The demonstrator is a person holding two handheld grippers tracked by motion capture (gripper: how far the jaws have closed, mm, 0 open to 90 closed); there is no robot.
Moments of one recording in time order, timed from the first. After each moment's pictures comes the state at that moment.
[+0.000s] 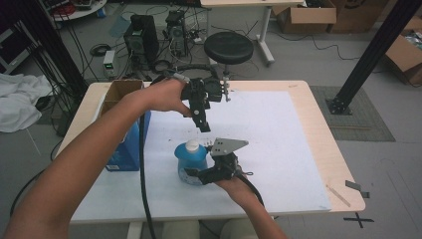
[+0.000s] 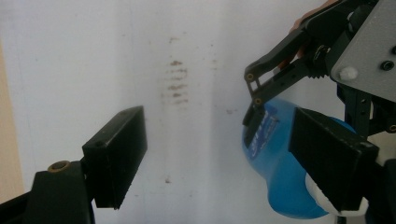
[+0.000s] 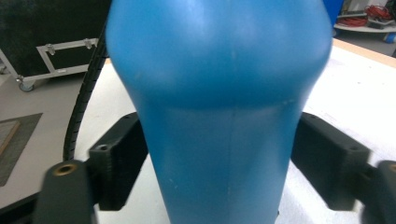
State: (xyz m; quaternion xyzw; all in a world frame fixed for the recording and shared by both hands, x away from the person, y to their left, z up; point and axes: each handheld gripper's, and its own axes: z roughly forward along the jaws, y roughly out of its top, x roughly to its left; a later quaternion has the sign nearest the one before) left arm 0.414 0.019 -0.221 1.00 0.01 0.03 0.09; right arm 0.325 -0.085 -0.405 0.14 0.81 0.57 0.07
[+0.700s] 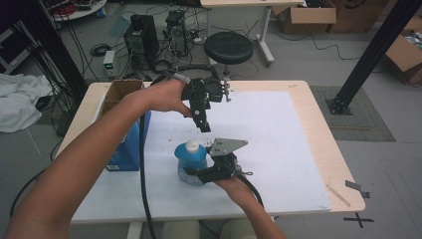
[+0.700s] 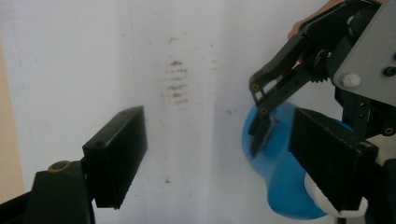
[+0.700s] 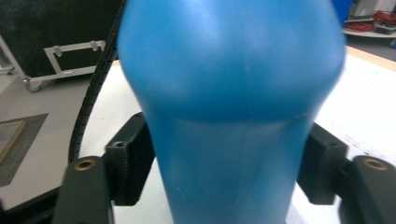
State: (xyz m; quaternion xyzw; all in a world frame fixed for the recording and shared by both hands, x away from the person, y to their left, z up) left arm 0.413 0.018 -0.221 1.00 0.01 0.03 0.09; right arm 0.325 -0.083 -0.404 0.12 0.81 0.57 0.06
